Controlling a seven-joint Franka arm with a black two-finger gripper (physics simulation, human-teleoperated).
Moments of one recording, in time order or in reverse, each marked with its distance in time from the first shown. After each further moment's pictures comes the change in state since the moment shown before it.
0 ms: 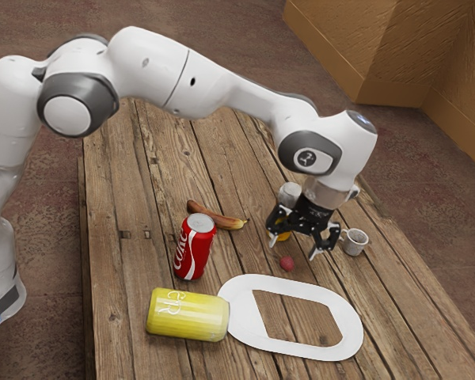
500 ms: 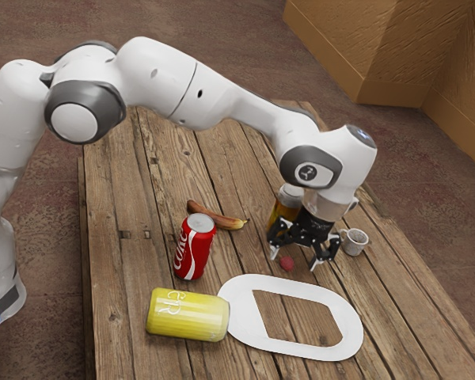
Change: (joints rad) arm -0.001 0.045 -0.008 0.000 -0.010 0.044 -0.056
